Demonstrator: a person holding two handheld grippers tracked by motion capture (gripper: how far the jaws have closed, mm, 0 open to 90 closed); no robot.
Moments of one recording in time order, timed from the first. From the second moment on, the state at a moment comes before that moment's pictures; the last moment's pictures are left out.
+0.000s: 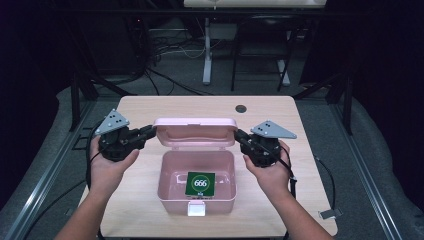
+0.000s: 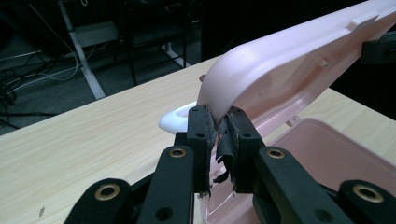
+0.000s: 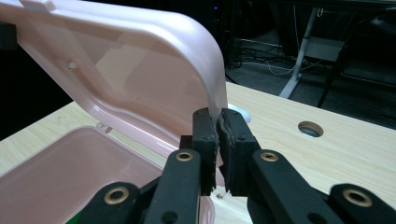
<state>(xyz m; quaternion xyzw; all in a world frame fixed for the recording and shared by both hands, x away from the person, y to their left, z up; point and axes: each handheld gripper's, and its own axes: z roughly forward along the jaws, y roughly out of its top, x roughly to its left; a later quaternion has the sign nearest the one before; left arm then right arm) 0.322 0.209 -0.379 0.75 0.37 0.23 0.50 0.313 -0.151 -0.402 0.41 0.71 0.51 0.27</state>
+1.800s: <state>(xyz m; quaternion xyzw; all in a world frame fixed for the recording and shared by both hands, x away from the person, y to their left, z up) 0.279 0.217 -0.396 0.76 0.34 0.20 0.51 0.273 -0.164 -0.407 0.40 0.72 0.52 0.21</state>
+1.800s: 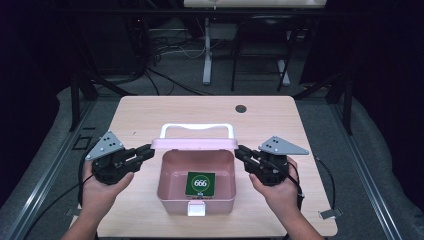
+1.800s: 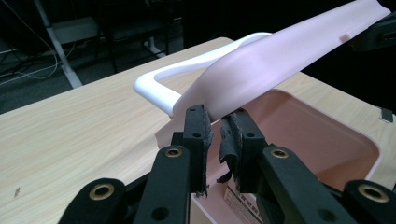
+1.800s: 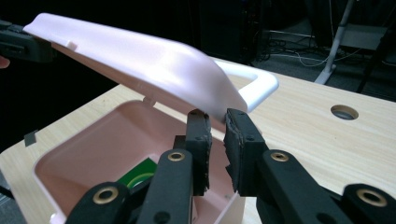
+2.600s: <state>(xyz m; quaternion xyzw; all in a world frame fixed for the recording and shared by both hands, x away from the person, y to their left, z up) 0.258 0.221 -0.415 0.76 0.34 0.19 0.51 0.263 -0.188 -0.440 0.43 0.71 0.51 0.24</state>
